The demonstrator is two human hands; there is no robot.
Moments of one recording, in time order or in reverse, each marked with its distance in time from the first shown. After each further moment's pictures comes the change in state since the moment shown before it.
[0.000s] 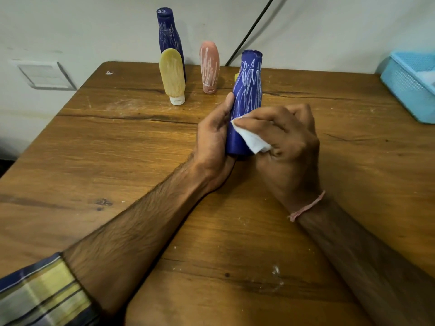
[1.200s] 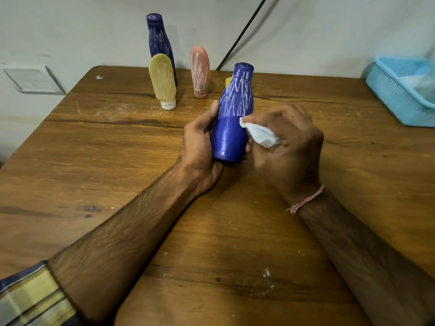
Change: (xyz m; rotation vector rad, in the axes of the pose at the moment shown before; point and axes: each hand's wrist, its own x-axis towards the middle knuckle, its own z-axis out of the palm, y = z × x) left_hand -0.007 0.007 0.008 -0.037 0.111 -0.038; right_hand 0.007 0.012 -0.007 0.055 0.017 0.074
